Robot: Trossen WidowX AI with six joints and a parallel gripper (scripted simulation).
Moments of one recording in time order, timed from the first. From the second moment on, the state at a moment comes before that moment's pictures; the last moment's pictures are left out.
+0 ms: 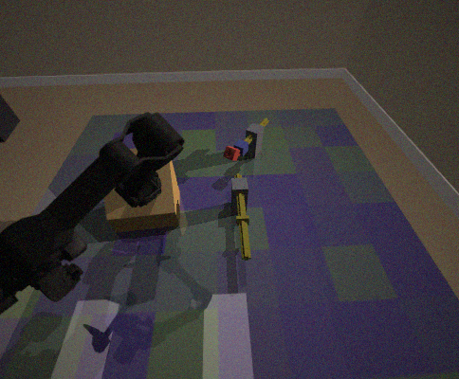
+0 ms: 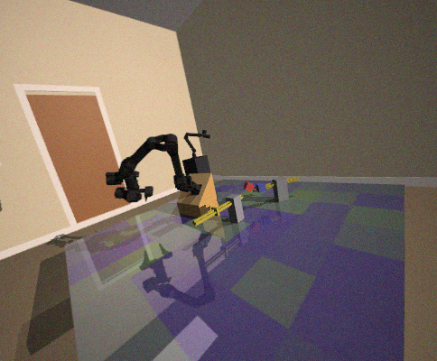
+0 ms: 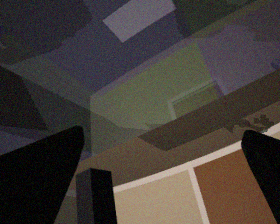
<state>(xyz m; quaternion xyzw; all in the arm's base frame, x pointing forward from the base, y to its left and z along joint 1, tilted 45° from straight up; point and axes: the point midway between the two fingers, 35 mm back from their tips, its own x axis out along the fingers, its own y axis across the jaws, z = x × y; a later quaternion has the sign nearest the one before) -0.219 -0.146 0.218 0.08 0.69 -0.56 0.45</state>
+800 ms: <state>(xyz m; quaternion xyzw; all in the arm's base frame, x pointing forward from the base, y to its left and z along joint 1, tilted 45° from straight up) 0.017 -0.271 0.152 0.11 0.63 -0.39 0.66</state>
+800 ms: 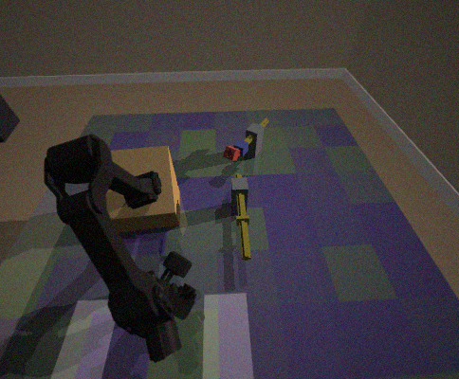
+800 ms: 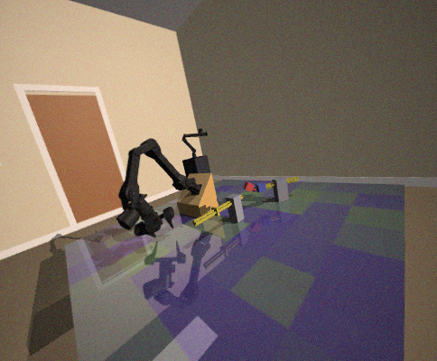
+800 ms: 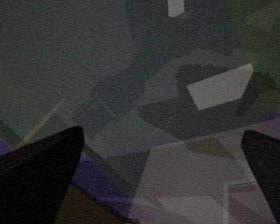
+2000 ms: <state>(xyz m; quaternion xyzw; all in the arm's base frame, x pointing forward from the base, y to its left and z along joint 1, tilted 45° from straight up) 0.257 -0.006 0.057 -0.06 0.73 -0.29 0.62</state>
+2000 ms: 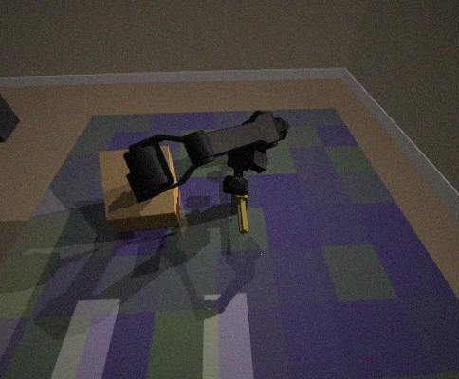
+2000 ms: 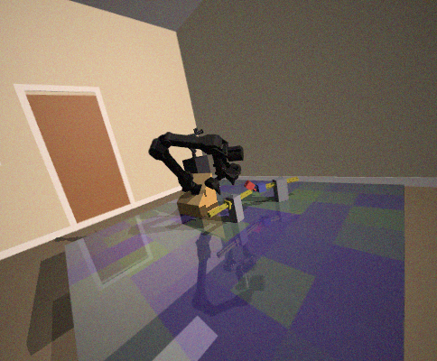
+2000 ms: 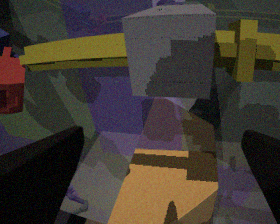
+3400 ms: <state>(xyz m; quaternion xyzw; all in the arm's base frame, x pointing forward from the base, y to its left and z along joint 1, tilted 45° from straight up) 0.235 0.105 0.020 -0.44 0.75 -0.10 0.48</state>
